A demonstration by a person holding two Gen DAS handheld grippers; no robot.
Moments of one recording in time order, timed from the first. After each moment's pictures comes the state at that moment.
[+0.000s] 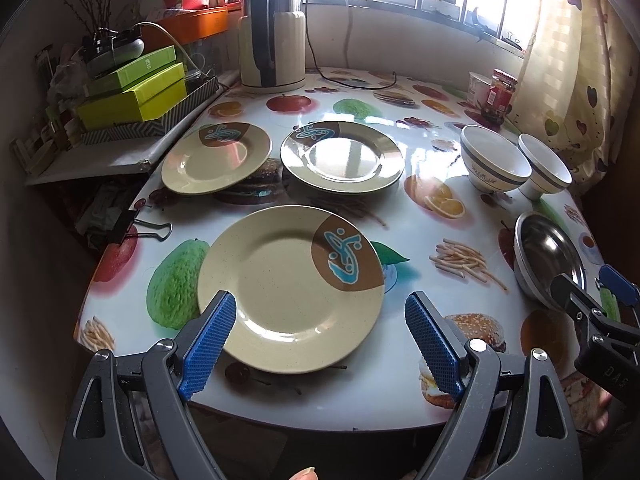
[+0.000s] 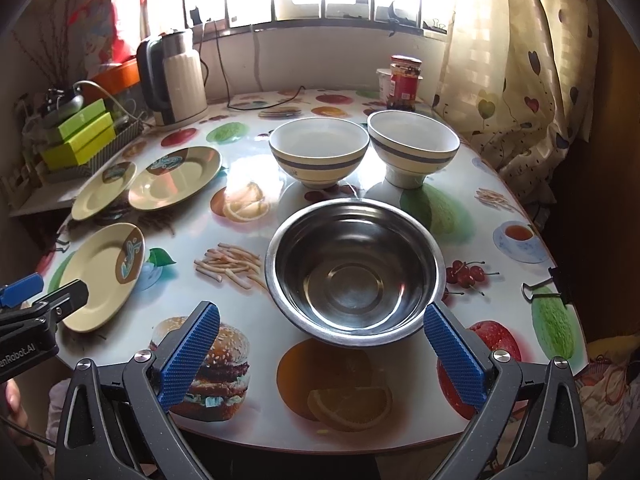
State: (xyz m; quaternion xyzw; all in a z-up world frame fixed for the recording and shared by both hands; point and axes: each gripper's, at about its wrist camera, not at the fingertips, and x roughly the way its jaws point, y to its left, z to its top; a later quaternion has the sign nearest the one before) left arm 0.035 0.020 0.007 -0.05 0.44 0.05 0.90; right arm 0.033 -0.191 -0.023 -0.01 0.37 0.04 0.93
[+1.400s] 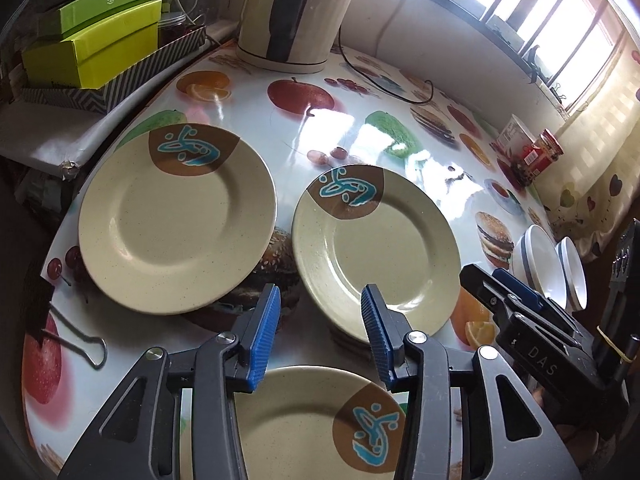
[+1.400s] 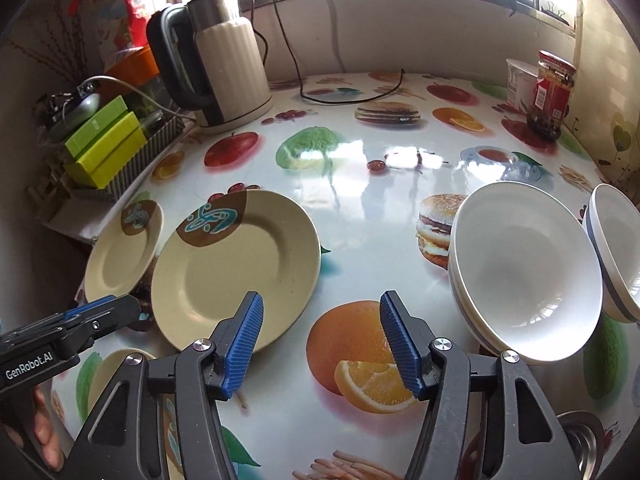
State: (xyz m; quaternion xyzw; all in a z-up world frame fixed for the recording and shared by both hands) left arm 0.193 0.099 -0.024 -0.18 0.49 0.01 0.85; right arm 0.231 -0.088 -0.035 0.01 0.43 0.16 0.89
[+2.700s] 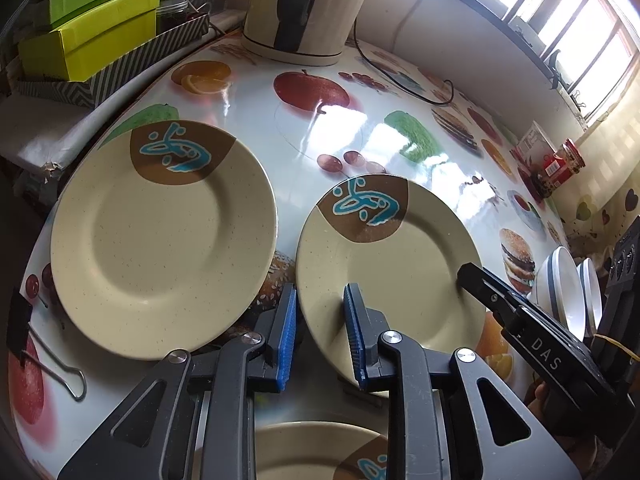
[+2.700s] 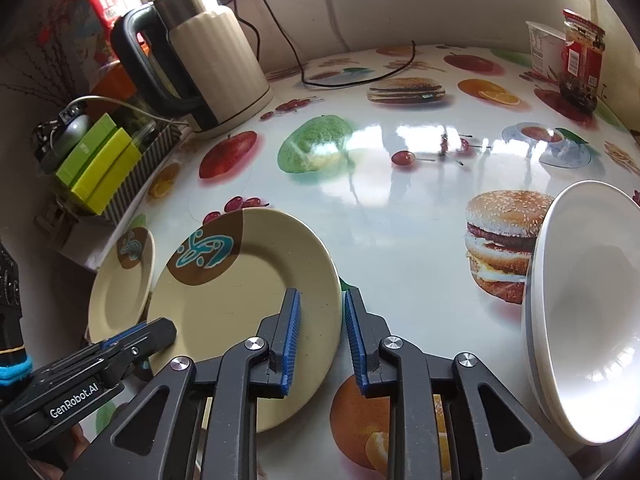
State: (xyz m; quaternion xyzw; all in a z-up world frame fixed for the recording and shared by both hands) left arm 0.222 0.099 -0.043 -0.19 0.49 0.02 0.85; right arm 0.277 -0.079 -0.060 0.08 0.46 0.18 0.87
